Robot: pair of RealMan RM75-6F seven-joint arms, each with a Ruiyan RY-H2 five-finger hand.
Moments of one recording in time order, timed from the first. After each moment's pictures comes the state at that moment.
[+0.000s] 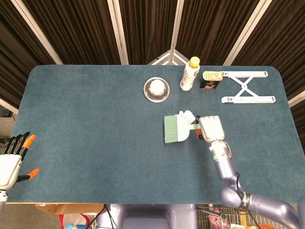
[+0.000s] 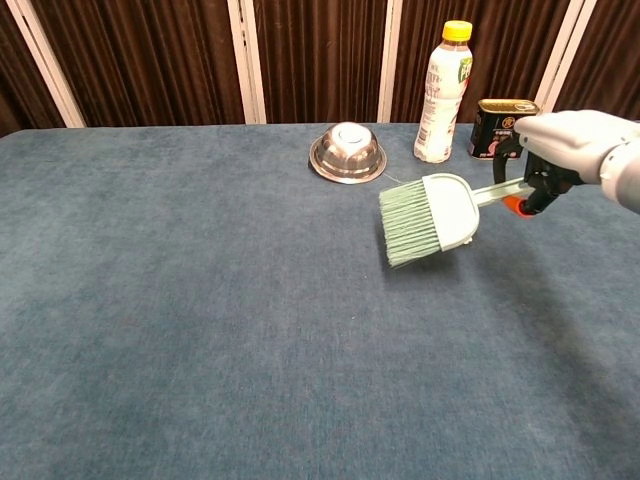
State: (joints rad) left arm -0.10 -1.10 -0.01 -1.65 1.53 1.45 0.08; right arm 0.68 -1.56 0.29 -1.44 -0.91 1.05 -0.66
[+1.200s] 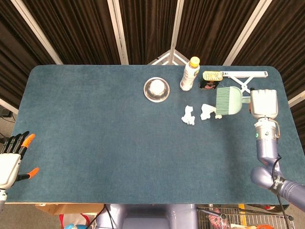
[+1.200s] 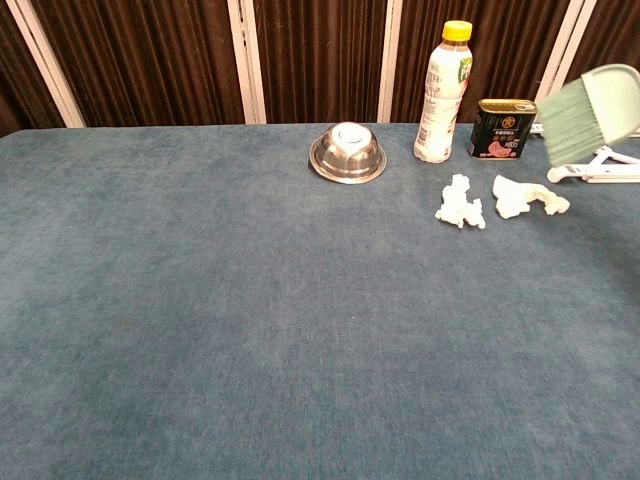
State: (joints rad) left arm -0.11 -1.09 -0.01 -1.66 1.52 1.44 0.08; right arm 0.69 -1.27 0.31 -1.36 -0.82 1.10 -0.75
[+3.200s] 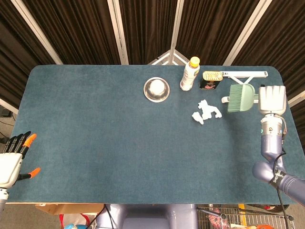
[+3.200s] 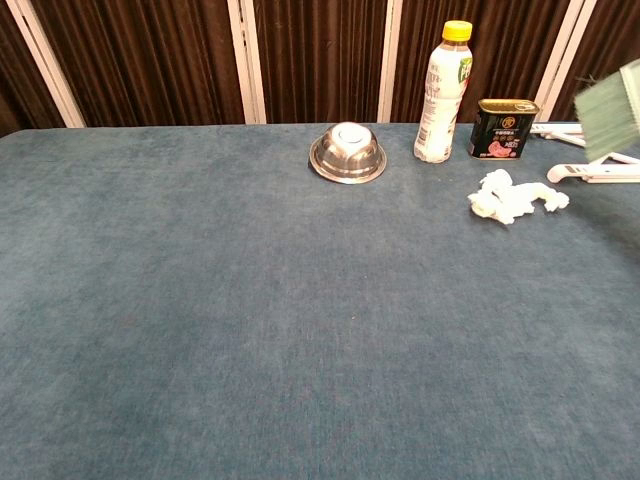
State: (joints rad) left arm -0.12 -1.09 -0.01 -1.67 1.50 1.42 0.07; right arm 0.75 -1.27 0.24 -1.28 -0.72 1.12 -0.87
